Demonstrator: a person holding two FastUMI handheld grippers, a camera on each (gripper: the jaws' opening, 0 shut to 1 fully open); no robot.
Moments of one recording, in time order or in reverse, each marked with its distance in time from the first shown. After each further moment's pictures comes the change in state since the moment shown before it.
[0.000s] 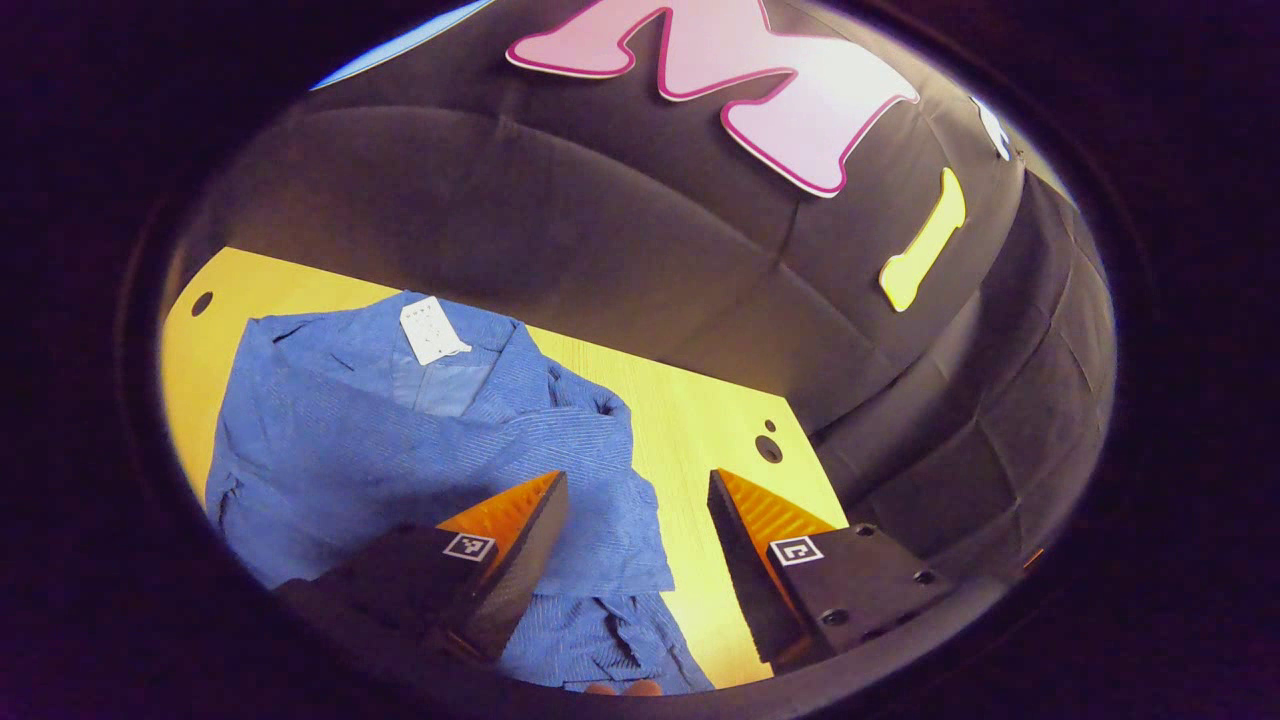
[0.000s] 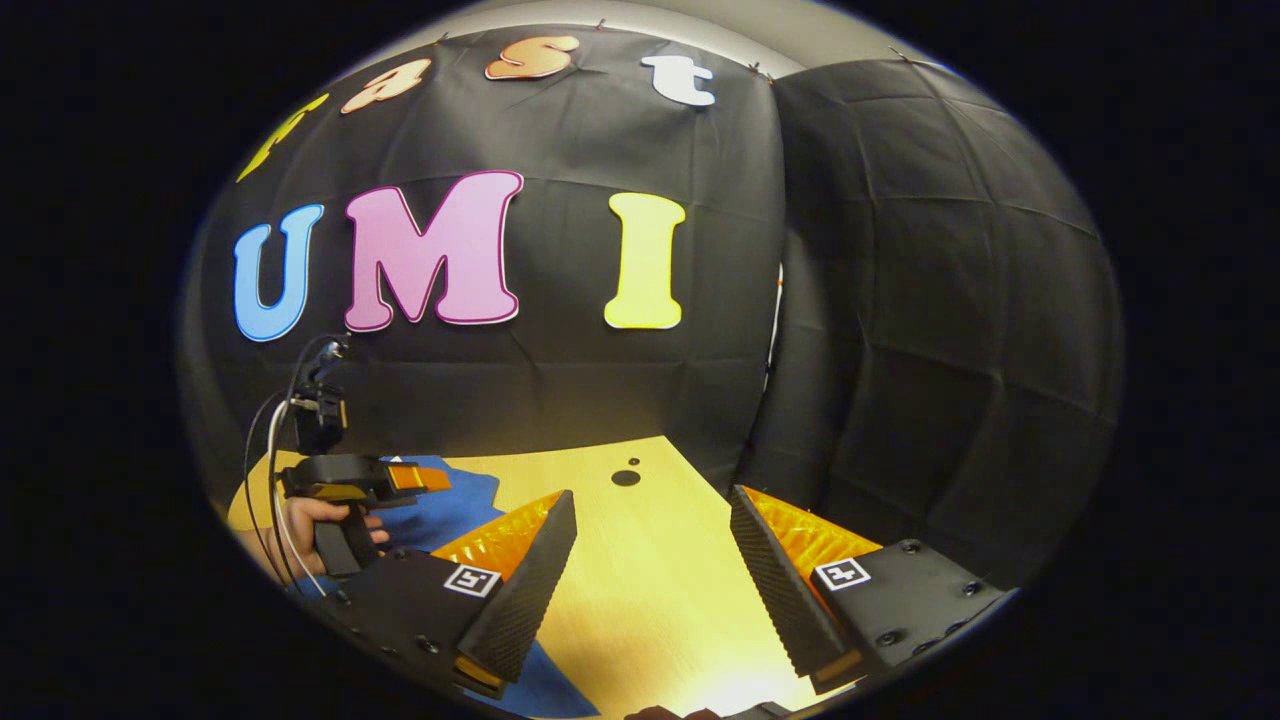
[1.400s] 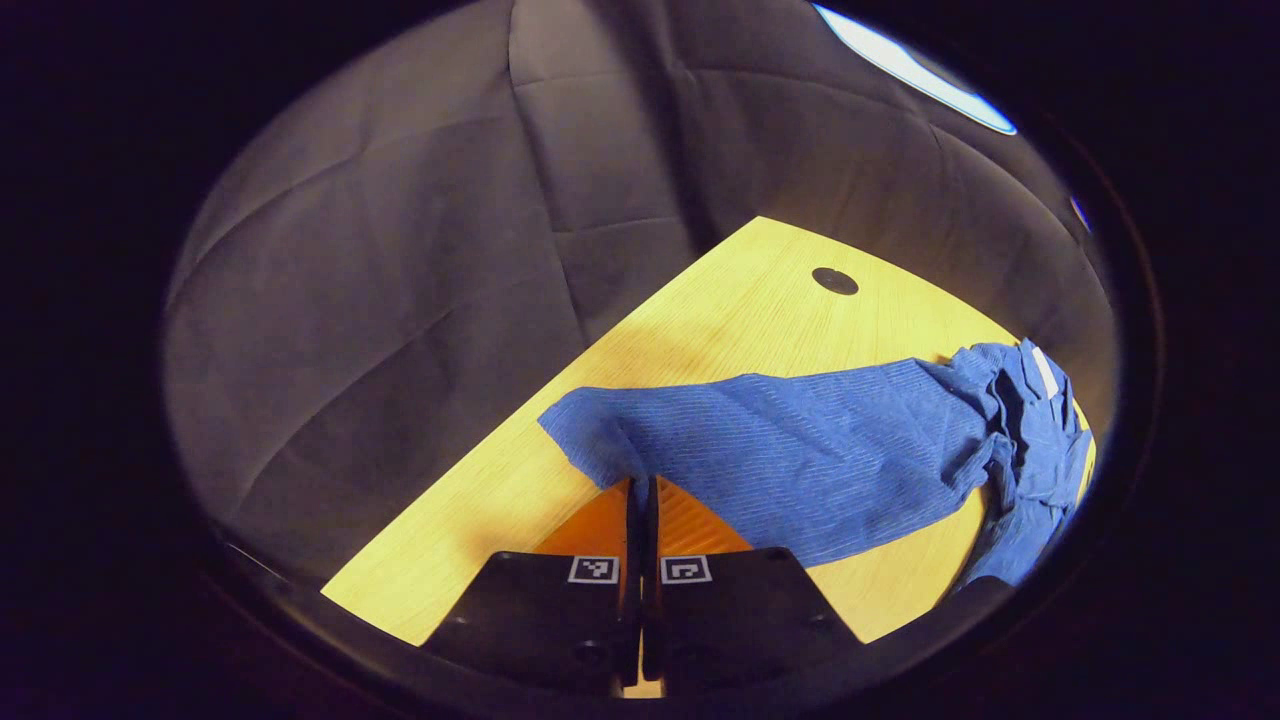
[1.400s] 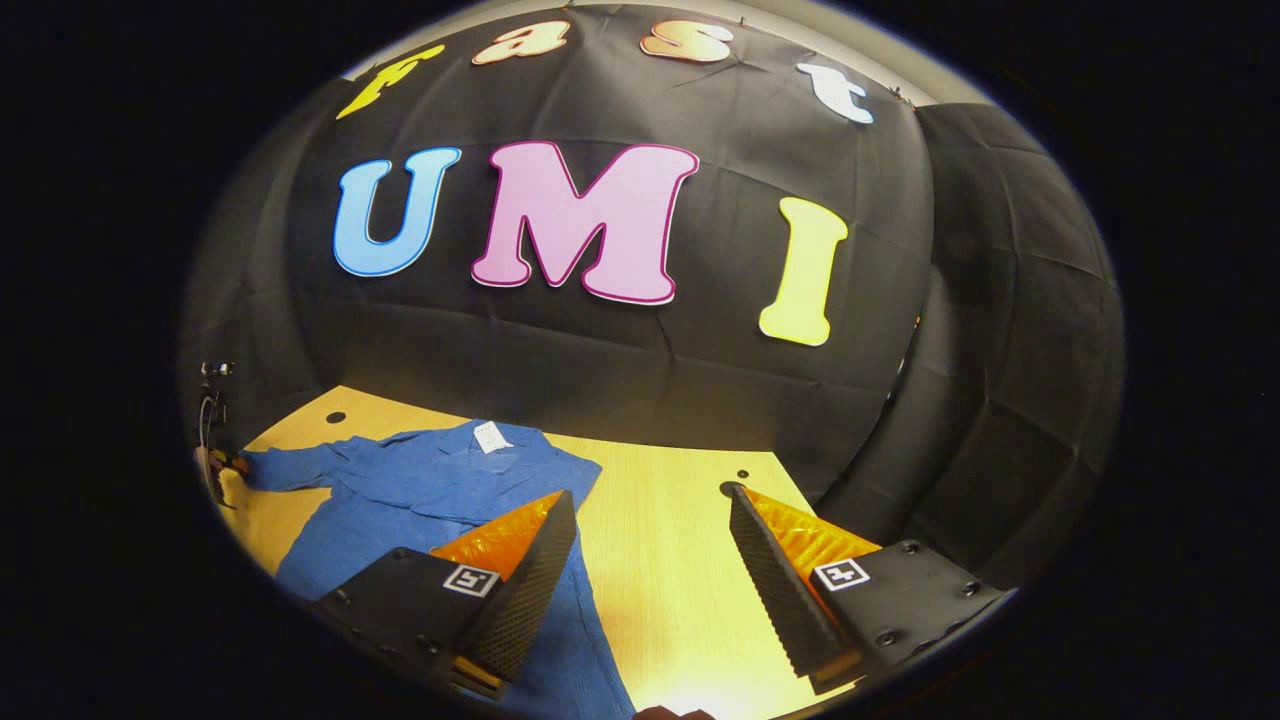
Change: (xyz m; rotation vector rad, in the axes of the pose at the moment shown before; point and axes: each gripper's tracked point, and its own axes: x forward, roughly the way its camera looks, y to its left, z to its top) left arm -0.289 0.505 -0.082 -0.336 0.013 0.867; right arm 0.031 0.134 -0.009 -0.220 0.015 0.296
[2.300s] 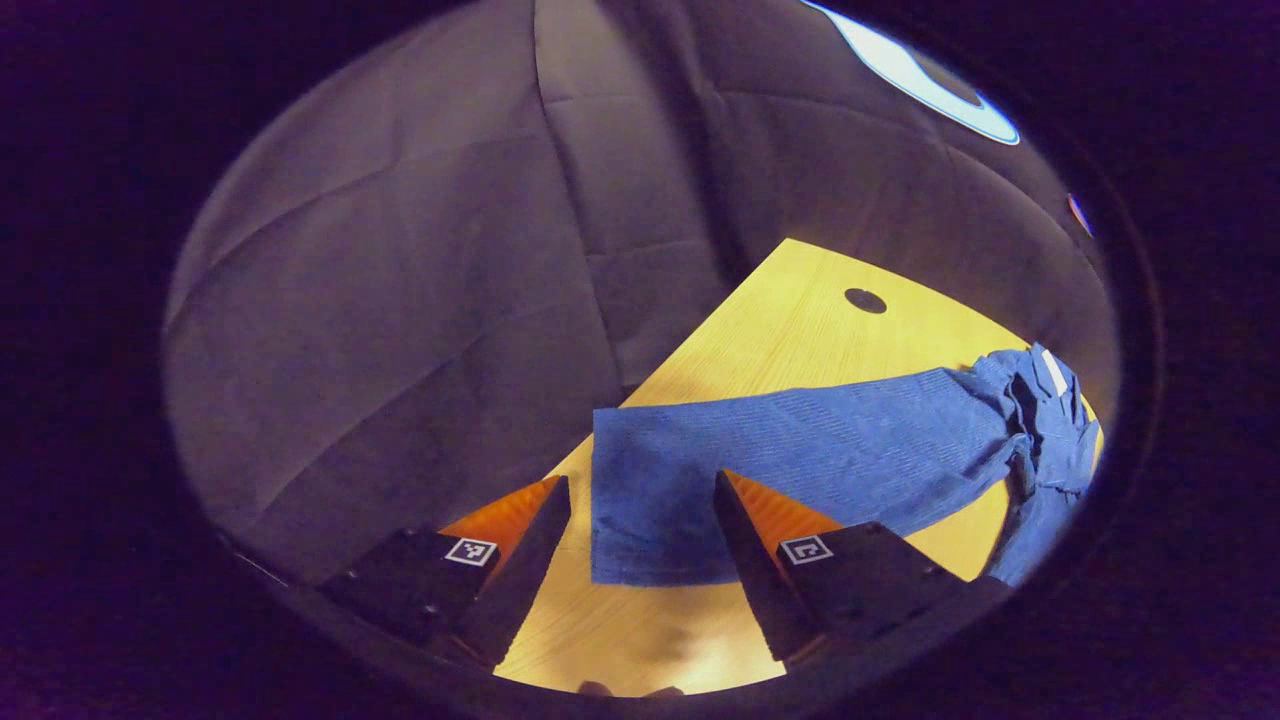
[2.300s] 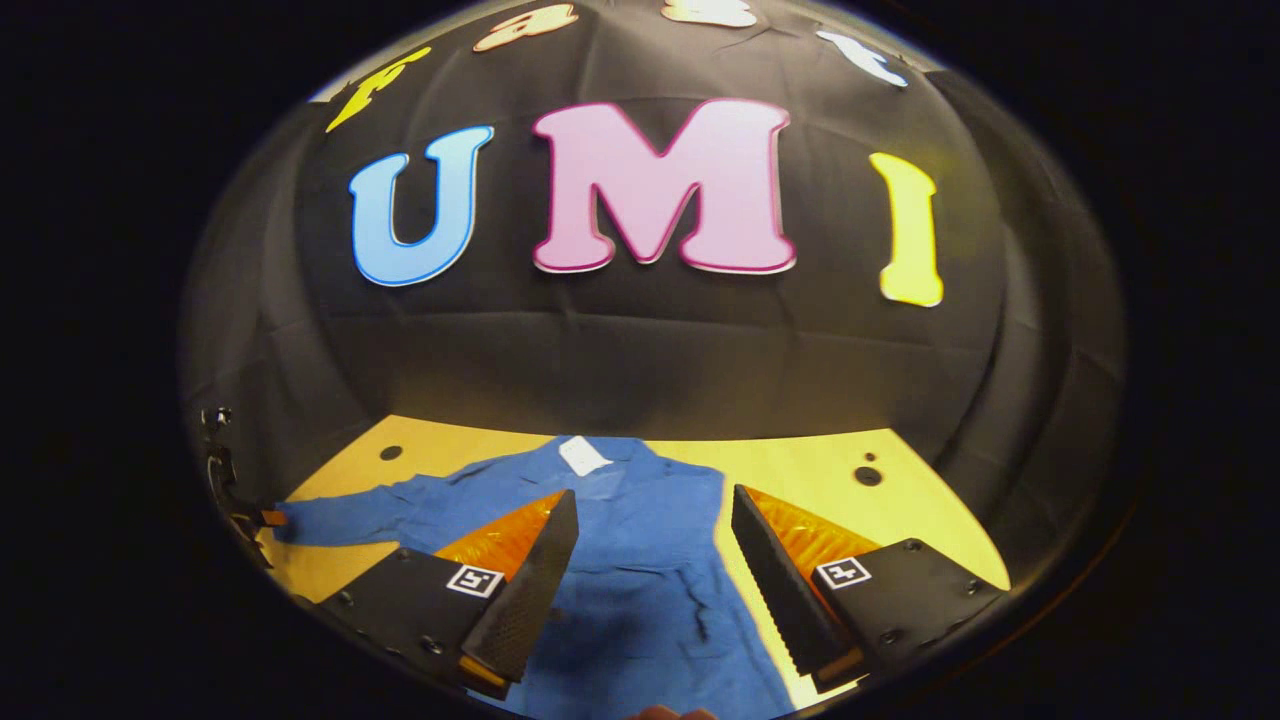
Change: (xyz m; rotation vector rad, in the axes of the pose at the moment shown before) left arm 0.001 0.047 -0.005 0.045 -0.037 0.078; right arm 0.065 0.108 -0.009 0.064 0.013 0.095
